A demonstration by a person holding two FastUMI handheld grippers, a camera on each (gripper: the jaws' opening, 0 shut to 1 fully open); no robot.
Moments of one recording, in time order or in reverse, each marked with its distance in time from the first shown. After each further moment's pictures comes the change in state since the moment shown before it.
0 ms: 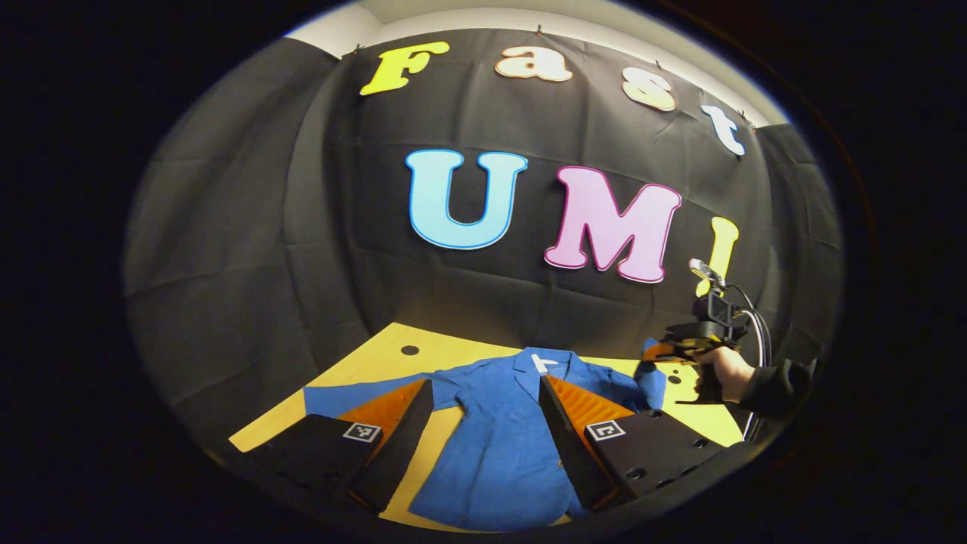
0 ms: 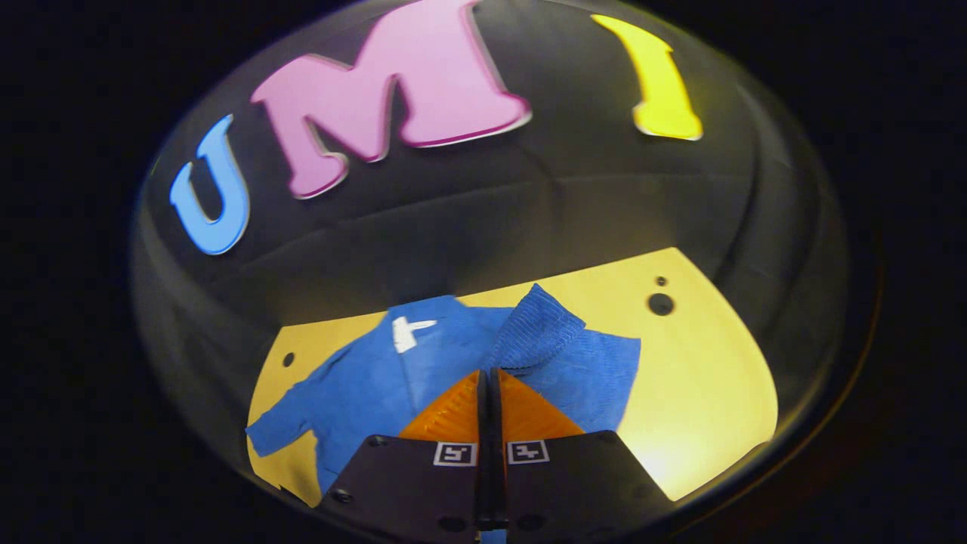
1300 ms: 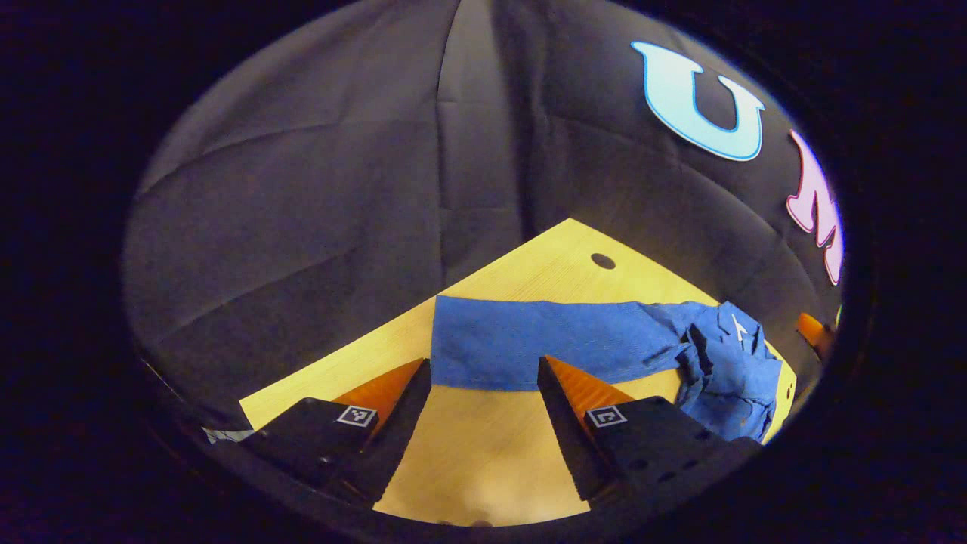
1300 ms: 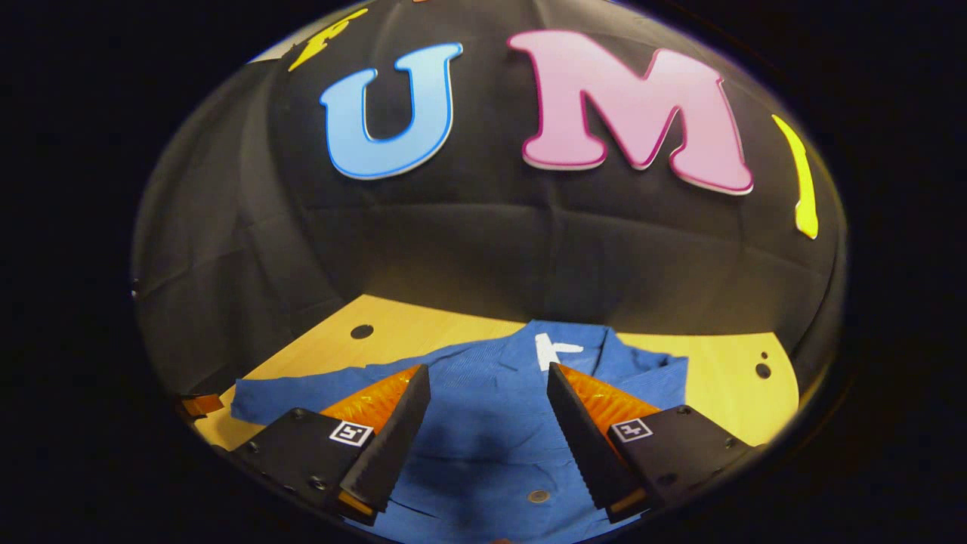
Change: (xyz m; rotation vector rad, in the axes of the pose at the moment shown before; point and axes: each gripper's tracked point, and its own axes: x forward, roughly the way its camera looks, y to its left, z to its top) left arm 0.135 0.280 -0.193 -0.263 0.427 0.446; right arm 0.019 0.165 -0.054 -0.330 -0.274 0.188
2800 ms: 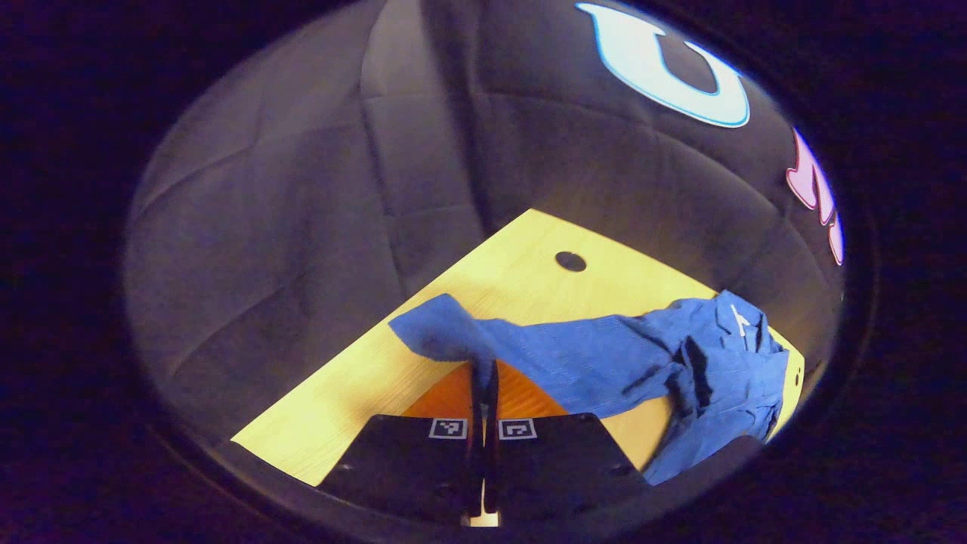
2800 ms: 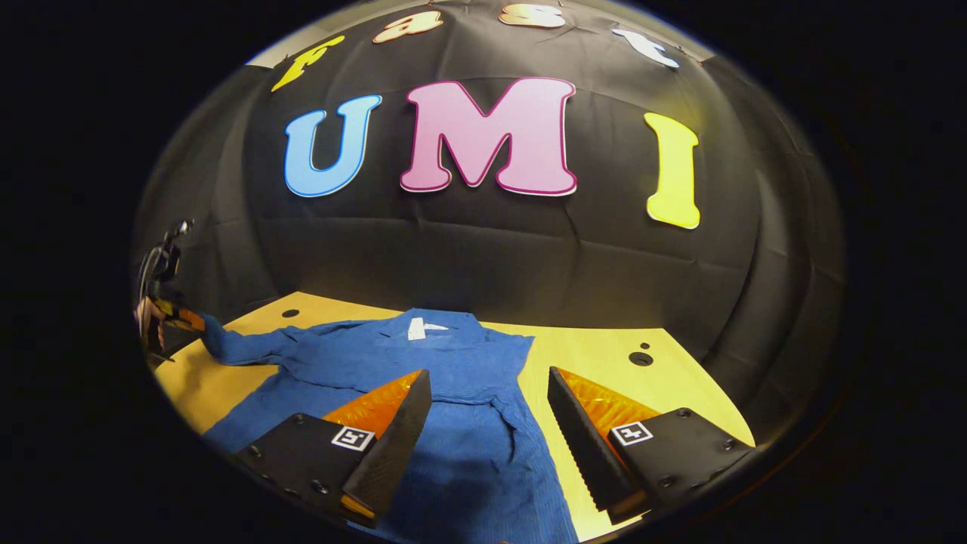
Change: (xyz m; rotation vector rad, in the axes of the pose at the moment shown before) left arm 0.019 -0.164 0.107 0.174 -0.049 -0.127; right arm -0.142 -0.180 -0.067 -0.037 -0.095 -0.250
